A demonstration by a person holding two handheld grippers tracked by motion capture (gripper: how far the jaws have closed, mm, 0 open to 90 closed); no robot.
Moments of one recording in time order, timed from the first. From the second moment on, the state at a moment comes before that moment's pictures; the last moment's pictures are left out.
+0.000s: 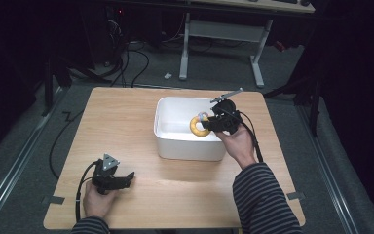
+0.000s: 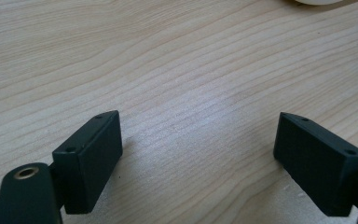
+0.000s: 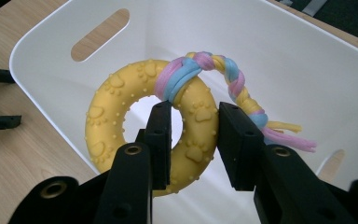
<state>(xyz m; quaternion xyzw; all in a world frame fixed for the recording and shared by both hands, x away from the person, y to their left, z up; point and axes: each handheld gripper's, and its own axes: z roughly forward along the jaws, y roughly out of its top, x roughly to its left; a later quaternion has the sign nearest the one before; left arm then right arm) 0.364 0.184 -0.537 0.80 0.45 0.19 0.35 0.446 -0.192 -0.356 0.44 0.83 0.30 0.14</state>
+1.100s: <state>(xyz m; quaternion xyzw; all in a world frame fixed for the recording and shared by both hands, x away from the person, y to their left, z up) 0.364 0.184 -0.537 0.80 0.45 0.19 0.35 0.453 -0.181 -0.378 0.45 0.85 0.27 0.11</state>
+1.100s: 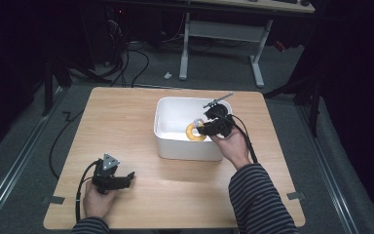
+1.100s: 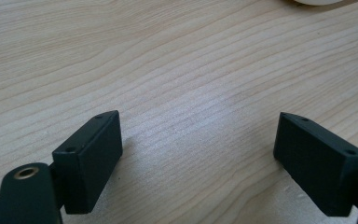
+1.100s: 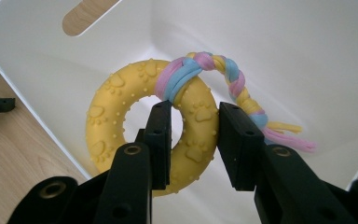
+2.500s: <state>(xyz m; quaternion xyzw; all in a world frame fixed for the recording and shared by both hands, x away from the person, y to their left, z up) 0.362 0.182 -0.537 0.81 0.43 0.18 0.35 0.402 -0.264 -0.358 0.47 0.79 0.36 0.16</state>
